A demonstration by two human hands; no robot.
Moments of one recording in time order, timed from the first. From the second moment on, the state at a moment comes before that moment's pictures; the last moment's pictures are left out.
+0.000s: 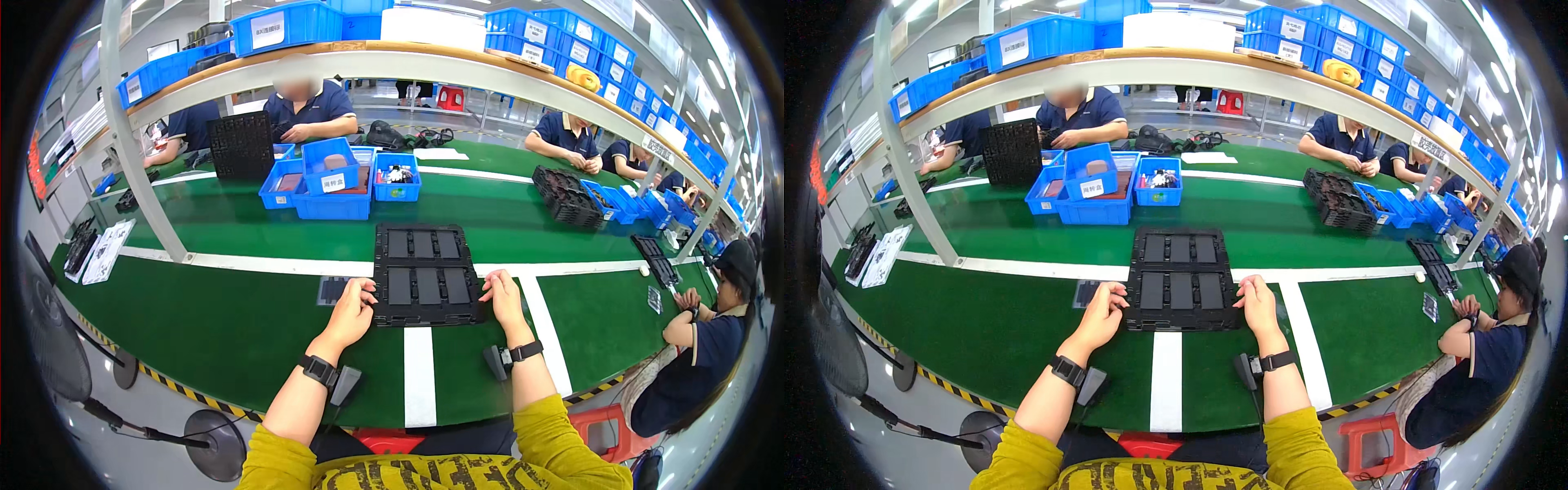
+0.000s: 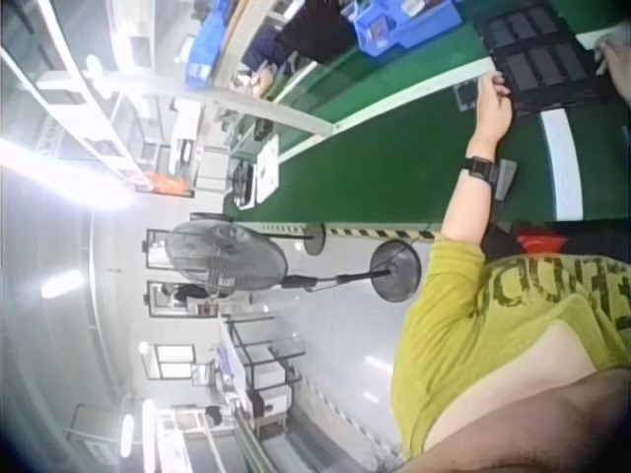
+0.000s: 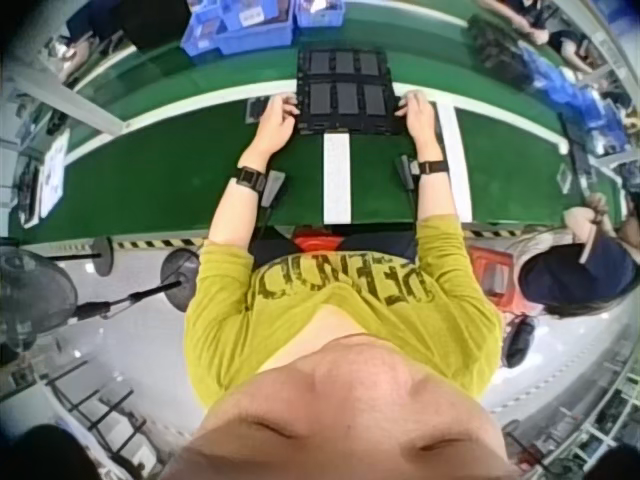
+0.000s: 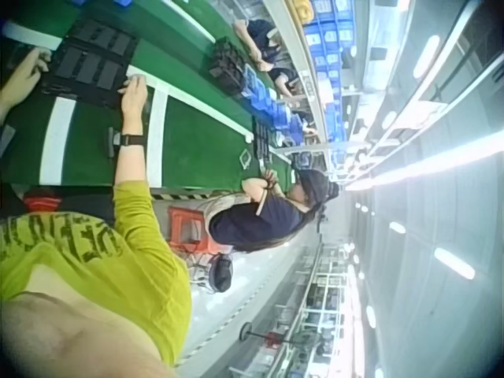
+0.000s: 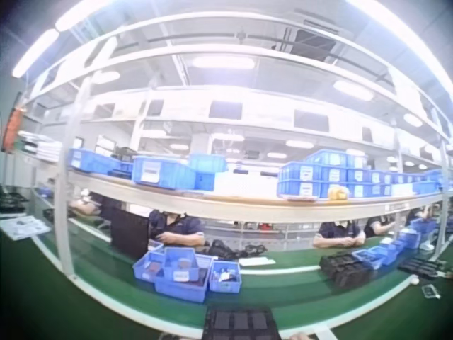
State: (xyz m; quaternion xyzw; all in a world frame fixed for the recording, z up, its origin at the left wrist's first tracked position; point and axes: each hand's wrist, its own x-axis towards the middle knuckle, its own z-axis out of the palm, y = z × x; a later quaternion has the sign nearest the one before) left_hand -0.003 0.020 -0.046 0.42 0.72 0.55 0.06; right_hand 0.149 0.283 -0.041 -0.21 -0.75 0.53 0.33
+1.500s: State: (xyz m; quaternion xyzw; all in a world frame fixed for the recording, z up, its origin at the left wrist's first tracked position) left_hand -0.003 0.018 -0.046 0.41 0.72 0.56 0.05; right_hand 0.144 0.283 -0.045 -0.22 -0.74 0.53 0.34
